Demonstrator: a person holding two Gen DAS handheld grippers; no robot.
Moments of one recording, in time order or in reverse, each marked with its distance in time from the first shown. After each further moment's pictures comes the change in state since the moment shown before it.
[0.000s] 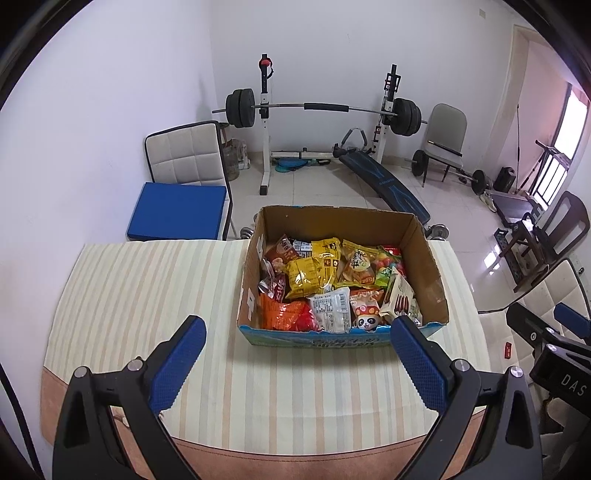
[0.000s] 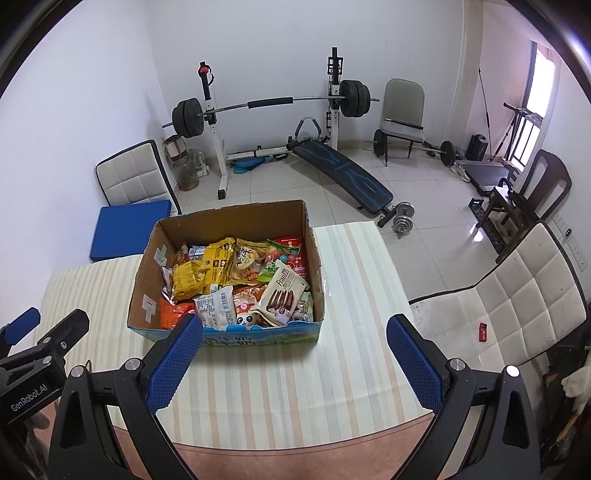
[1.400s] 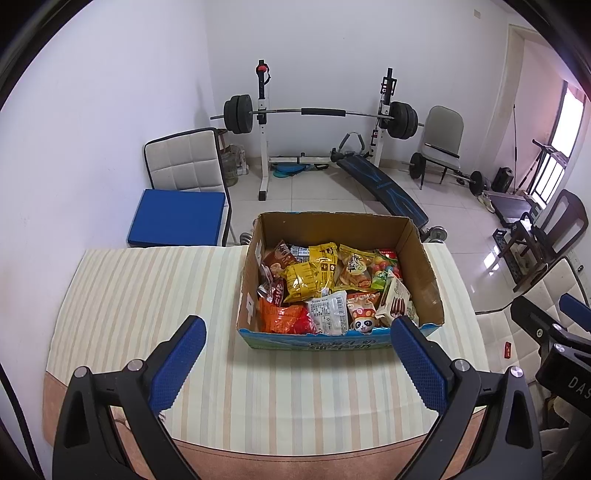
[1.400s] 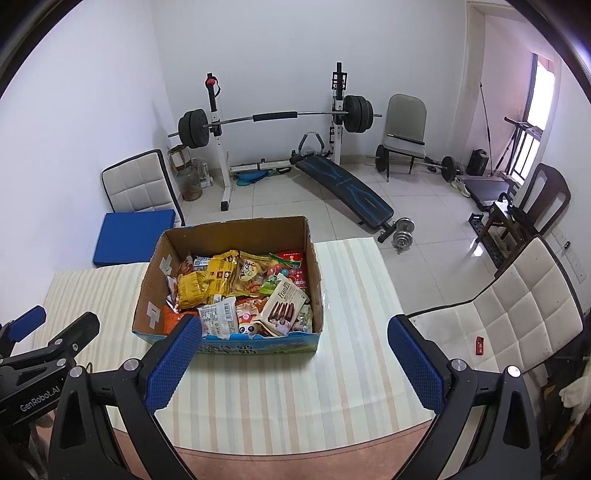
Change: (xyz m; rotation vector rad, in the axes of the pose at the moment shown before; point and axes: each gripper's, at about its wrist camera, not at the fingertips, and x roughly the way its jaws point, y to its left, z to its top) left arm -0.007 -0.001 0.007 0.009 -0.015 -0.007; right arm -0.025 0.006 0.009 -0.045 -0.058 0.008
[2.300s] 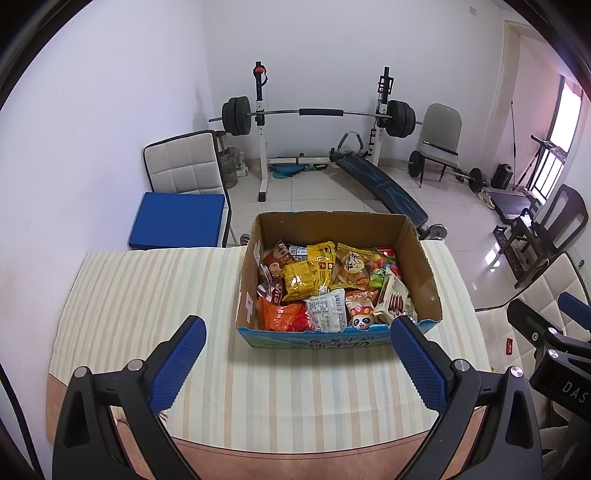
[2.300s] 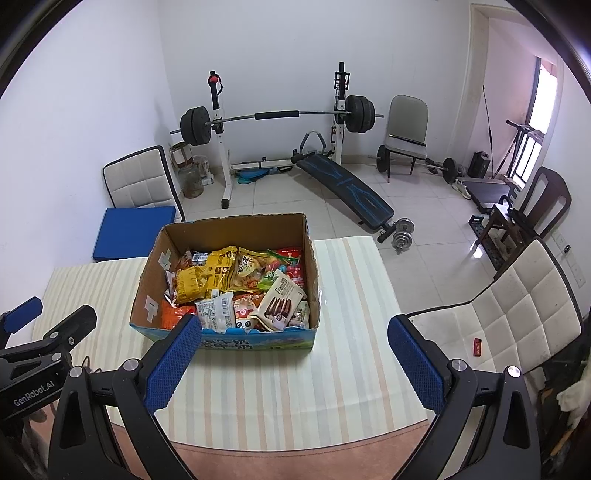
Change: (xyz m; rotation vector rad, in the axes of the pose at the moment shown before) left arm -0.003 0.000 -0.002 0.019 -0.003 0.005; right arm -0.005 -0.011 -0.004 -0.015 0.003 0.007
